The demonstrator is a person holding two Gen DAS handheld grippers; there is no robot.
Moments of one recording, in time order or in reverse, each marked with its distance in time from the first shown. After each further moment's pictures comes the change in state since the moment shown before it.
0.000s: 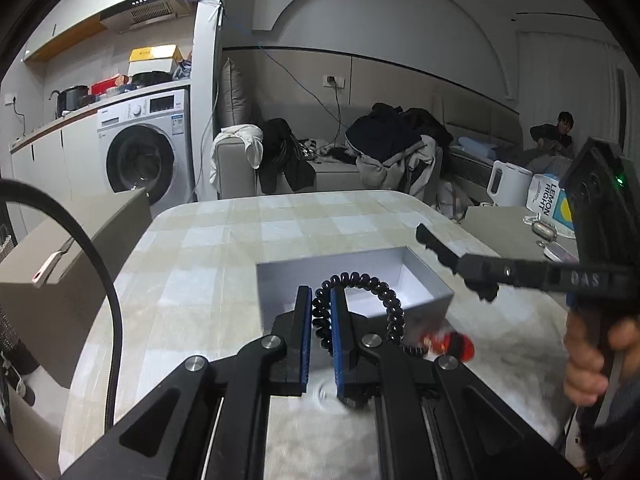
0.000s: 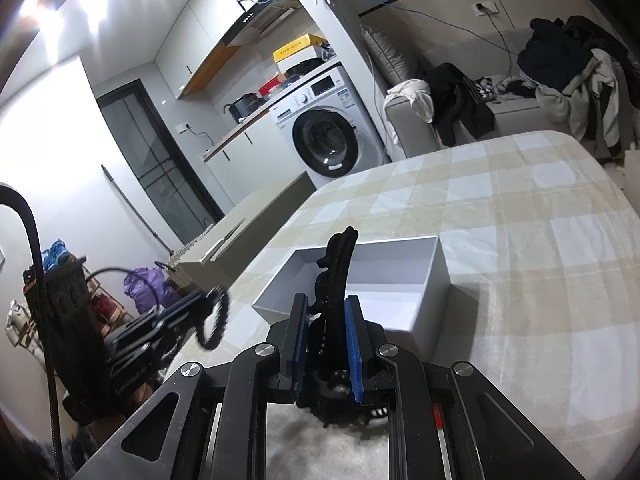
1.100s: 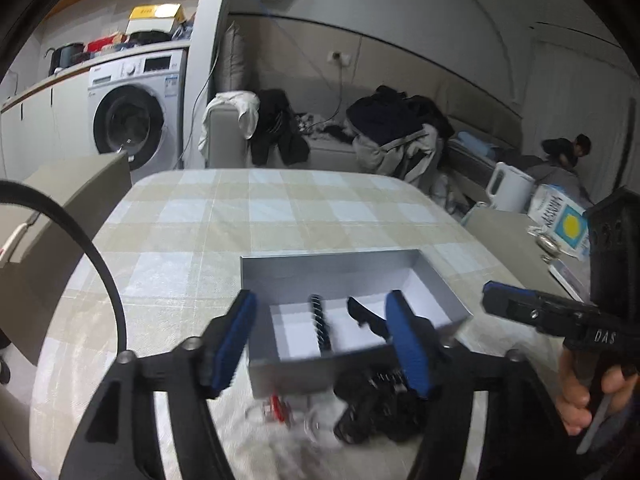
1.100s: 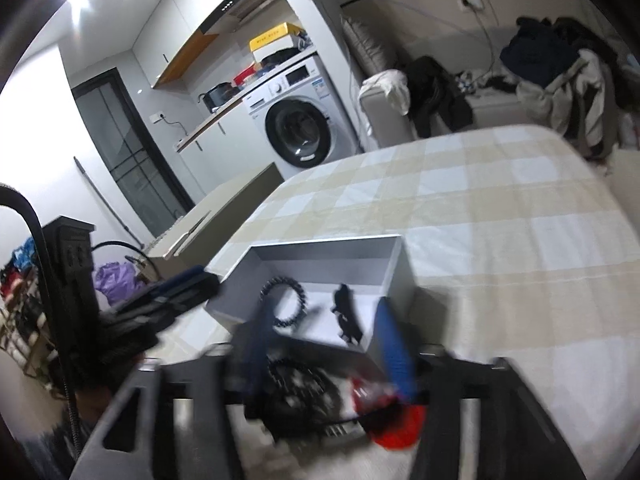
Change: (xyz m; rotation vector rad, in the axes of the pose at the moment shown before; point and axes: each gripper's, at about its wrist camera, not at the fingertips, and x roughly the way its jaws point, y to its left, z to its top) left arm 0.008 0.008 0.001 -0.080 0.082 -0.068; right arm 0.001 -0.015 -0.003 -0.008 0.020 -0.122
